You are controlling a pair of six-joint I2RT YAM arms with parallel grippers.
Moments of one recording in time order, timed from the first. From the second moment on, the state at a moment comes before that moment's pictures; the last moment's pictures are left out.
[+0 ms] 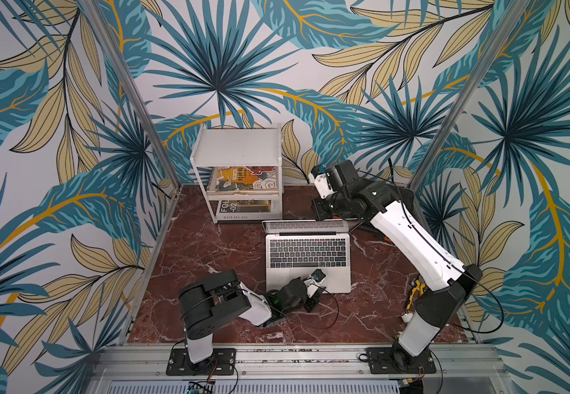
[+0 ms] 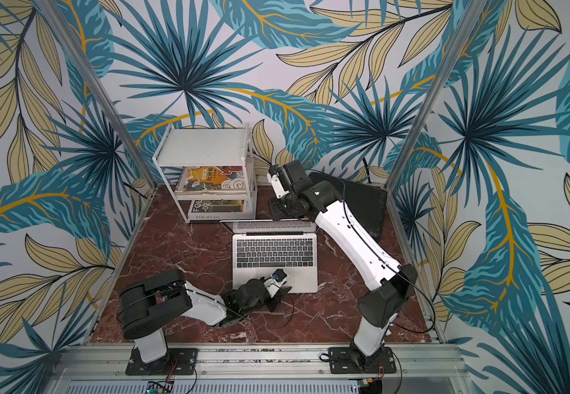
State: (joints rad) left arm -1.08 1.81 0.56 0.83 -0.12 -0.08; right arm 0.75 1.72 1.93 -1.03 0.00 0.17
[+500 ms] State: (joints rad) left arm -1.12 1.69 0.49 0.84 -0.12 -0.07; right arm 0.79 1.63 1.69 -0.91 0.04 0.22
